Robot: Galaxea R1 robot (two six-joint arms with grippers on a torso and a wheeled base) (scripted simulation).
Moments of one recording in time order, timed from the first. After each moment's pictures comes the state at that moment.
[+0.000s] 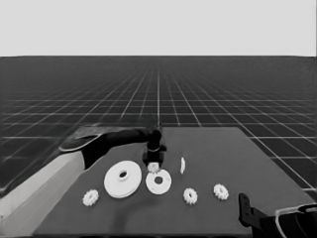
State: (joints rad) left arm 0.07 3.08 -1.92 0.23 1.47 -1.16; right arm -0.35 1.76 -0.39 -0.70 -1.18 0.32
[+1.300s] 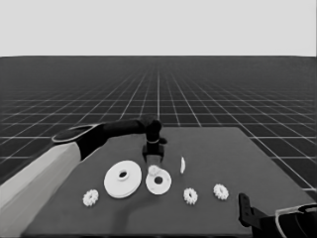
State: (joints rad) left arm -0.02 3.06 -1.86 0.15 1.51 -1.20; right arm -0.35 1.76 -0.39 -0.70 -1.18 0.32
